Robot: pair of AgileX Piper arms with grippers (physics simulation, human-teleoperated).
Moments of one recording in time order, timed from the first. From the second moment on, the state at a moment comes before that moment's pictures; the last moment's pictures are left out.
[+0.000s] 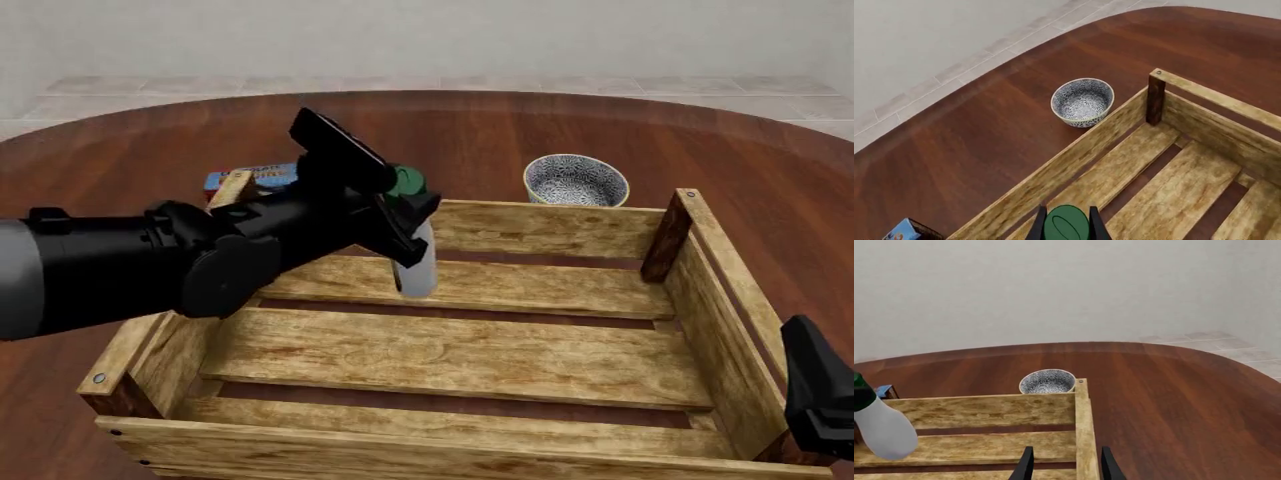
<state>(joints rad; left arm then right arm) -0.68 1.48 -0.86 -0.25 0.20 -0.06 0.00 -0.01 0.02 0.06</state>
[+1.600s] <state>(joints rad) -0.71 1.62 -0.86 -0.26 0.15 -0.06 0.00 -0.01 0.01 0.07</state>
